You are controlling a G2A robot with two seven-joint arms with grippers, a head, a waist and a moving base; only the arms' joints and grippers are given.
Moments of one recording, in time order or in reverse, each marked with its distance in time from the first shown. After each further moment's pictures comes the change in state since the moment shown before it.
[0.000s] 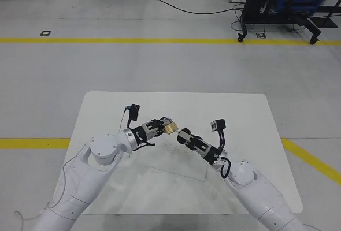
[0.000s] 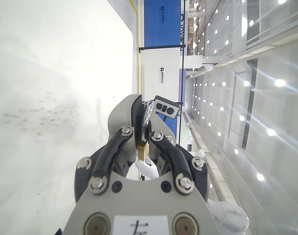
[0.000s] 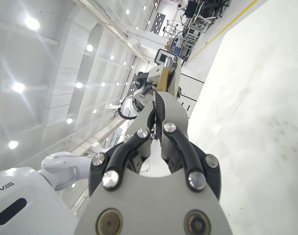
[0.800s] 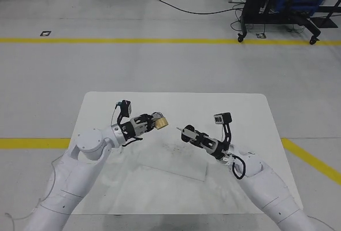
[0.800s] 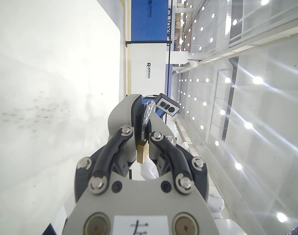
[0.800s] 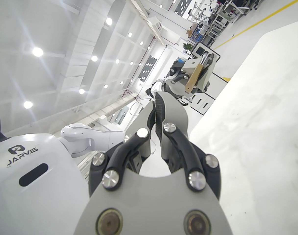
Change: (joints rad) left arm -0.011 0.024 -0.097 0.075 -0.137 -0.054 -0.151; right arm 0.078 0.022 0.026 0.049 0.146 -0.175 0.262
